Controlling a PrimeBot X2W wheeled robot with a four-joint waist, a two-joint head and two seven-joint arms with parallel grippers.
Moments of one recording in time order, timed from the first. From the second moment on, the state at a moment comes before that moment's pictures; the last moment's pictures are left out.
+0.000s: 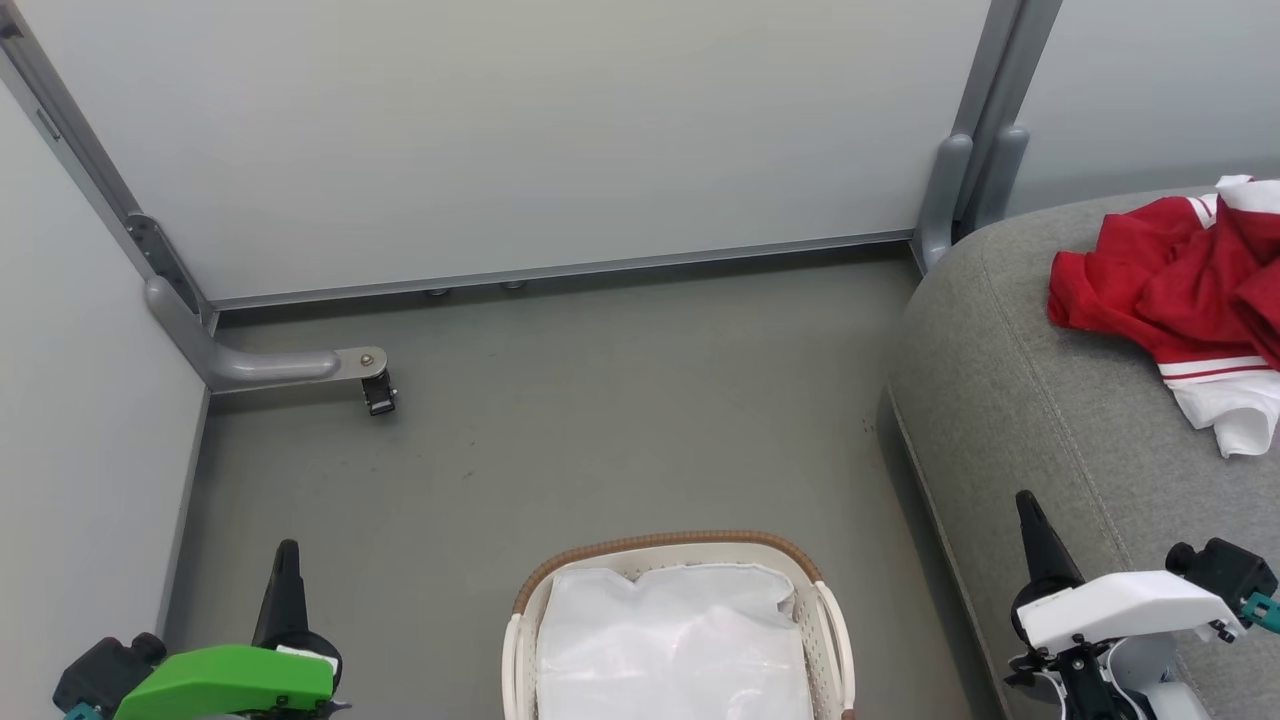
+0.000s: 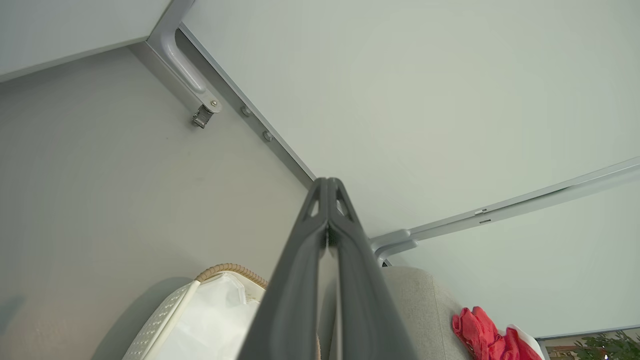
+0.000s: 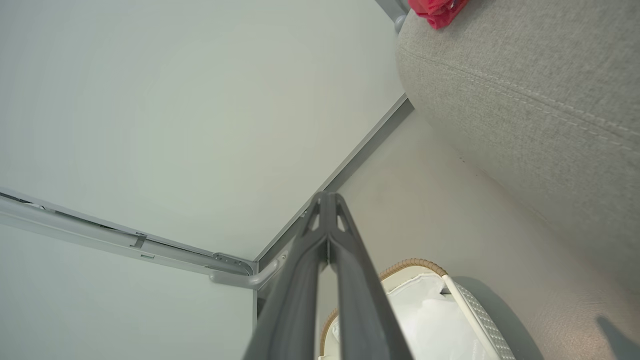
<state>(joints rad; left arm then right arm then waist) 0.00 0.05 0.05 0.26 -1.06 -0.10 -0.05 -0.08 -0.04 -0.04 0.30 0.98 0.13 -0.05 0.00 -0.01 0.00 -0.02</state>
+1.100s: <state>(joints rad) -0.06 0.05 0.08 0.26 -1.34 -0.12 0.04 -0.09 -0.05 -0.08 0.27 1.31 0.13 0.04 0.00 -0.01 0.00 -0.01</state>
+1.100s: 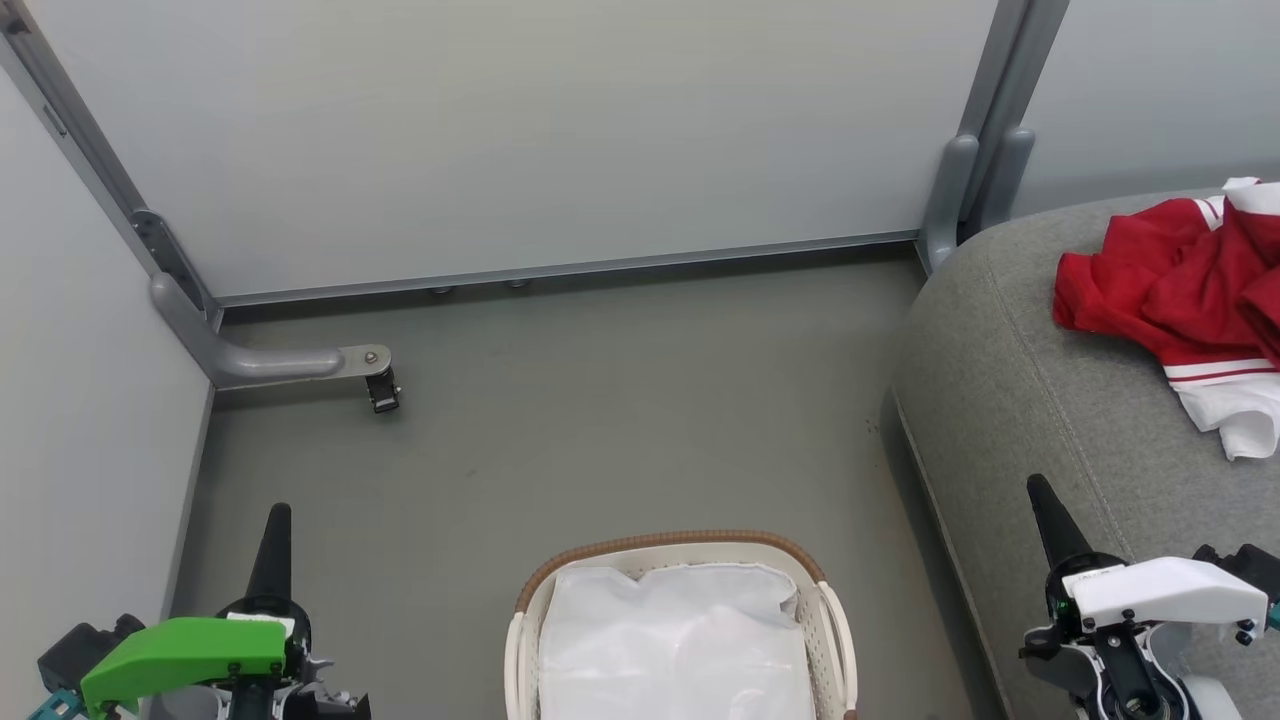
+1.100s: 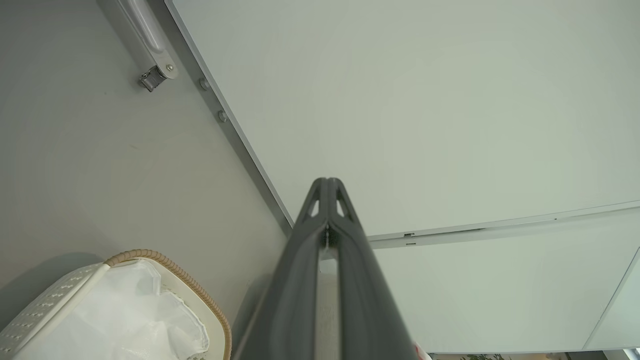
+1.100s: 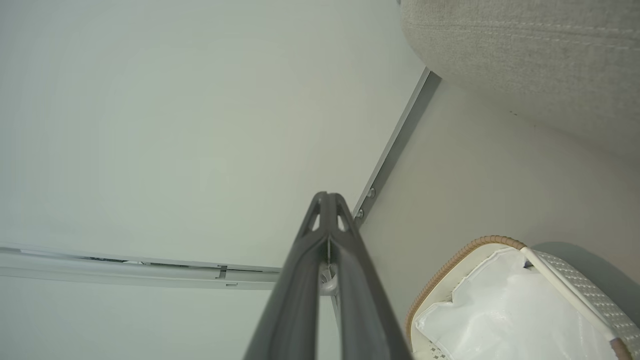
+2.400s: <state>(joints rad) -0.11 0.05 0.11 0.25 -1.61 -0.13 0.11 -0.11 -0.05 -0.11 0.25 1.60 0.13 0.11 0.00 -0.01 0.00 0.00</state>
